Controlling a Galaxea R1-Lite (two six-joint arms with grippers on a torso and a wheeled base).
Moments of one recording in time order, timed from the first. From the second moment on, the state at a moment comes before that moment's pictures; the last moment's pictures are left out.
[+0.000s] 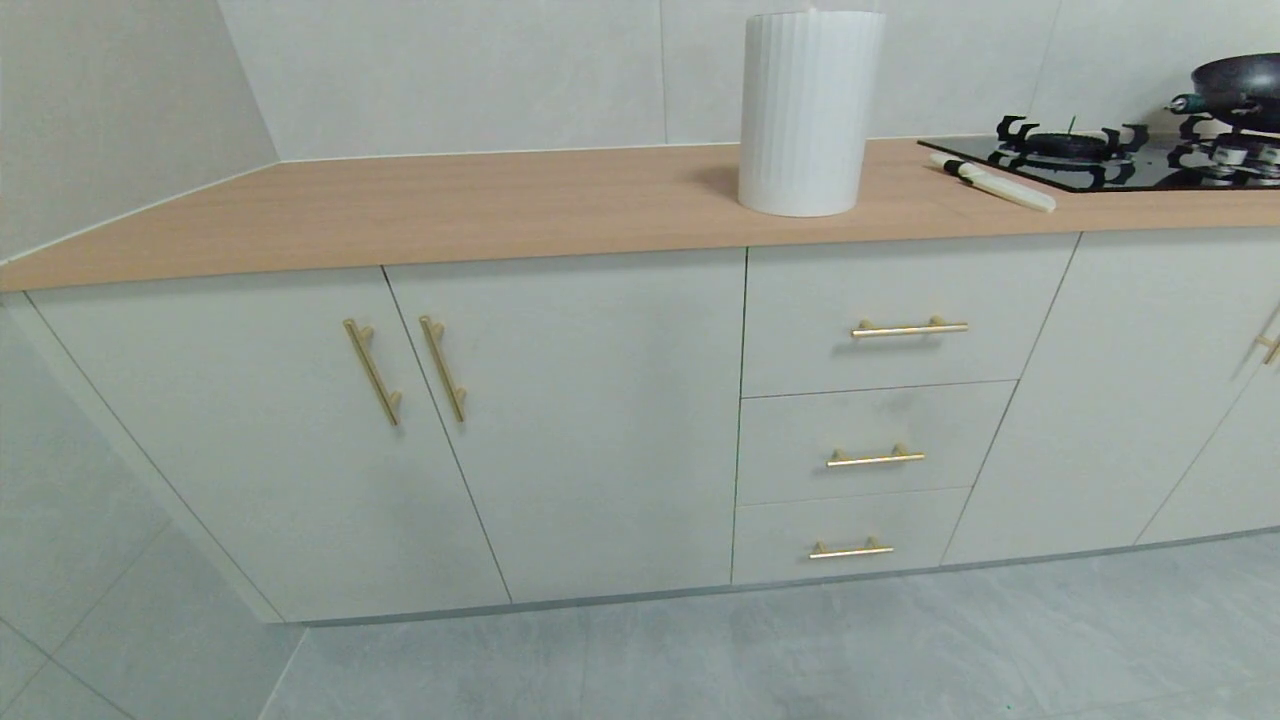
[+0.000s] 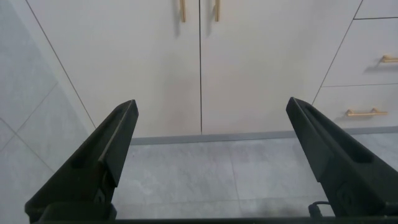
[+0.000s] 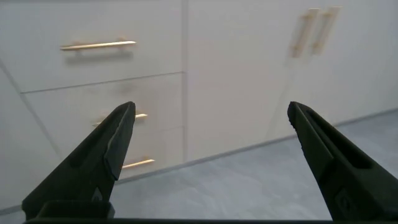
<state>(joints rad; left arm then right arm) 0.01 0.00 0.00 0.00 0.02 0.00 0.11 0.40 -0.20 -0.30 -0.43 -0.09</state>
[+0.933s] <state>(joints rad) 0.01 0.00 0.00 0.00 0.02 0.00 0.00 0.00 0.00 -0.05 -0.07 0.00</state>
